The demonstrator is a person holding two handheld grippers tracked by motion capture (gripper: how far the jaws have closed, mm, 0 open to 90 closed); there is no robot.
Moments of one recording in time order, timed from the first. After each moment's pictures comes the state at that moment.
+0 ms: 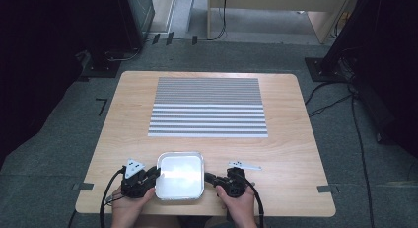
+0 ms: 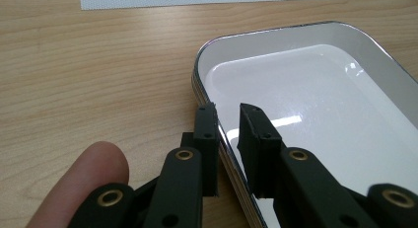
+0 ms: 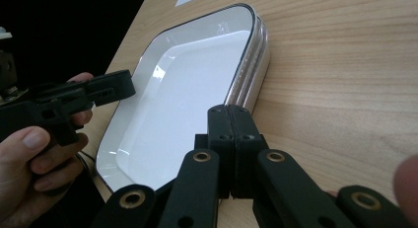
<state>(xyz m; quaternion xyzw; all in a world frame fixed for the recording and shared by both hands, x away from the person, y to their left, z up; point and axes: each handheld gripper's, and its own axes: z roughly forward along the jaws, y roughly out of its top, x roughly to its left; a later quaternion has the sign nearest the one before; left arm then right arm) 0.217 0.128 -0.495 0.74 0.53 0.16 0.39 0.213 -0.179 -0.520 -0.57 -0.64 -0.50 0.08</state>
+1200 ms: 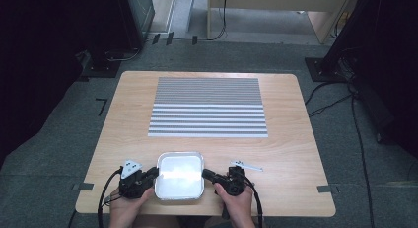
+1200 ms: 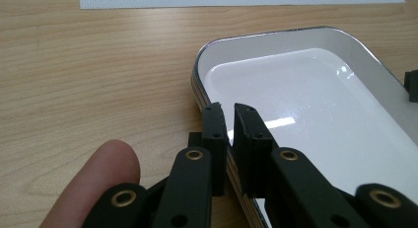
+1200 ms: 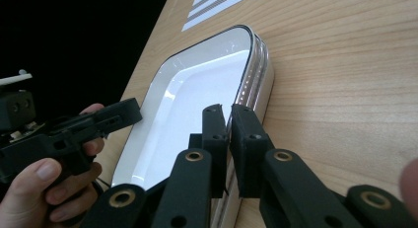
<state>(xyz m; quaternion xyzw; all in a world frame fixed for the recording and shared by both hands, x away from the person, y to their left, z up) 0.215 0.133 -0.493 0.73 0.53 0.14 0.40 0.217 -0.178 -0.527 -0.59 -0.59 -0.54 0.10</state>
